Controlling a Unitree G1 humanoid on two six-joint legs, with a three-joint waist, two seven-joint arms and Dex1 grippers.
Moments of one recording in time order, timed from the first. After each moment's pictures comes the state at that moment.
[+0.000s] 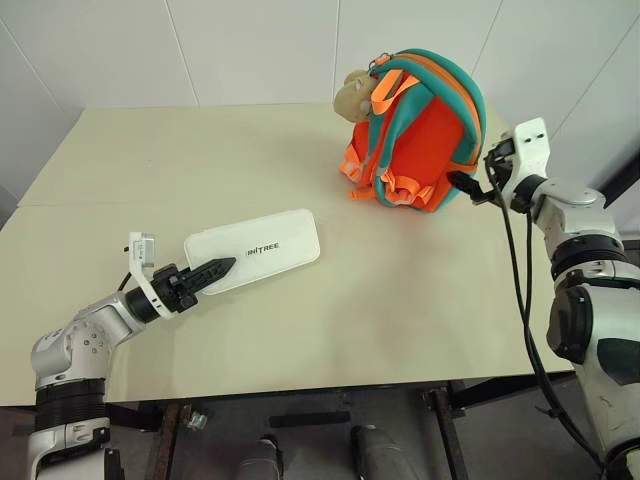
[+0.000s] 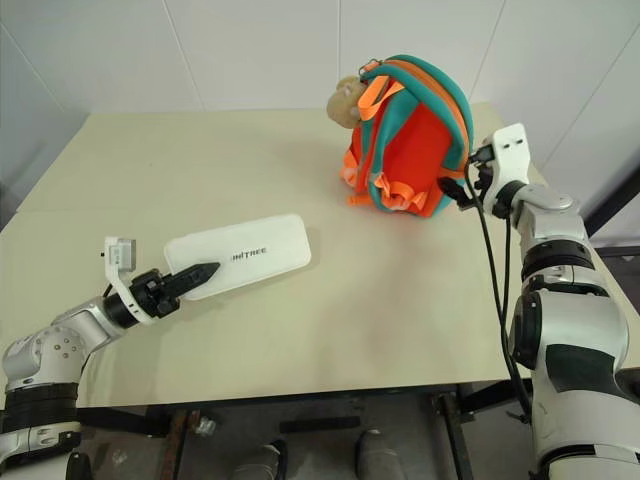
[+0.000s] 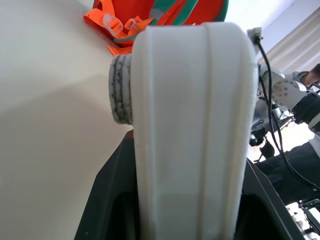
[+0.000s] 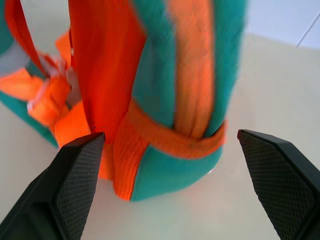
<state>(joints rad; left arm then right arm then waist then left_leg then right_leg) -0.37 0.59 0.39 0.16 -0.80 0.82 -0.93 -1.29 -0.61 -0.13 1.32 0.01 0.02 0.69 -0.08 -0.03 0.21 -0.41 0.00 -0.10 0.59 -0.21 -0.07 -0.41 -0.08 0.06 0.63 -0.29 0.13</state>
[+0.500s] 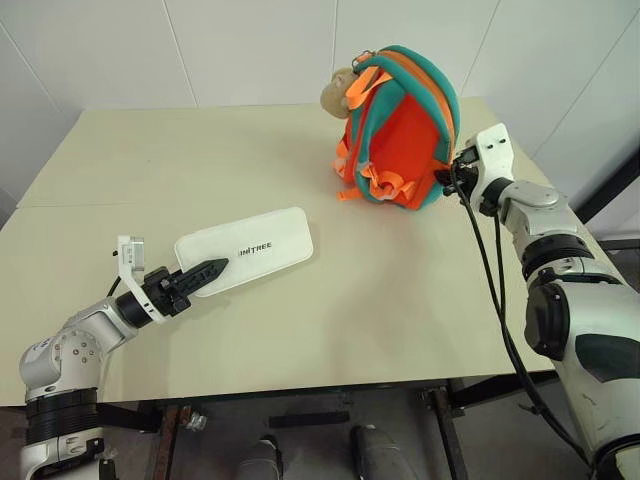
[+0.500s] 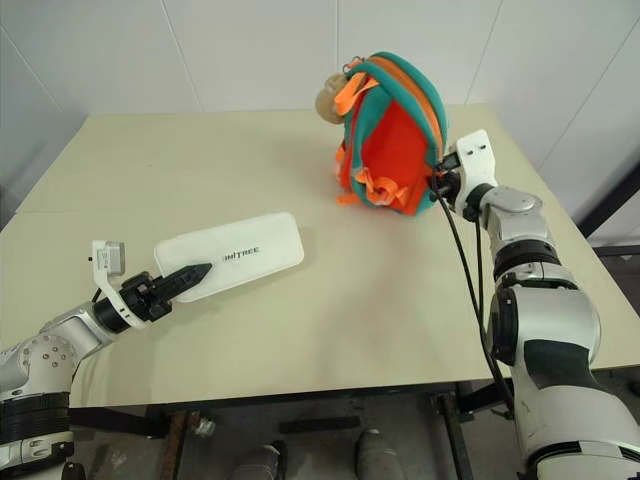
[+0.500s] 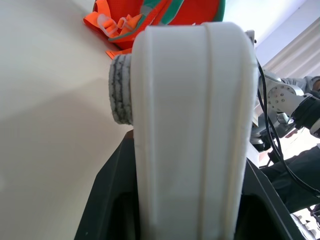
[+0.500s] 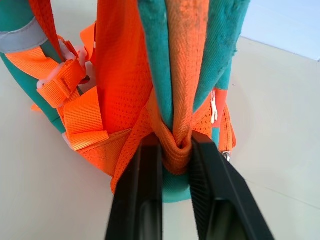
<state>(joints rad) -0.34 0.59 0.42 0.11 -0.83 0.83 -0.90 -1.31 -0.54 -0.14 1.35 -0.04 -0.07 0.64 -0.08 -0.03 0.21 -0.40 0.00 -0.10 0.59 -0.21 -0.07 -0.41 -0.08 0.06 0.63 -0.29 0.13</state>
